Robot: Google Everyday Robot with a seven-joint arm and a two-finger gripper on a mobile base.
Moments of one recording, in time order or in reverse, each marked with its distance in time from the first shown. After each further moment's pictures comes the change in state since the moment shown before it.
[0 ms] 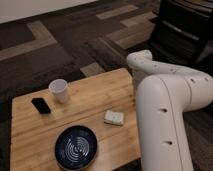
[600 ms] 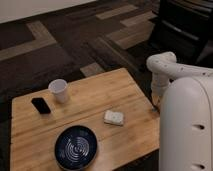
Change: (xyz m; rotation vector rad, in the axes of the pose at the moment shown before) arm -0.009 -0.101 0.006 0.006 -0.015 0.245
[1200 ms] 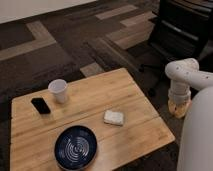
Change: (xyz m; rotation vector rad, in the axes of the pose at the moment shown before) arm -0.023 -0.067 0.014 -0.007 -0.010 0.062
